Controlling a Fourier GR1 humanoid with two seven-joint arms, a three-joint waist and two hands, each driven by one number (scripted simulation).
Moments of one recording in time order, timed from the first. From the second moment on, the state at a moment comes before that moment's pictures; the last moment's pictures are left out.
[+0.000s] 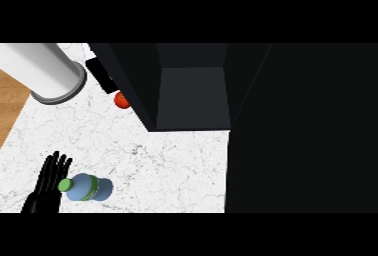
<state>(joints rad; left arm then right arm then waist) 0.13 0.07 0.40 -1.18 -0.02 -0.44 -0.67 0.91 -0.13 0.21 -2.49 -0.11 0.28 -0.16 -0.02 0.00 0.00</state>
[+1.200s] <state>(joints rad) -0.09 0.13 0.33 -0.64 0.03 -0.47 -0.86 0.99 -0.12 0.23 -2.48 -0.09 0.31 -0.23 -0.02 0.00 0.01</state>
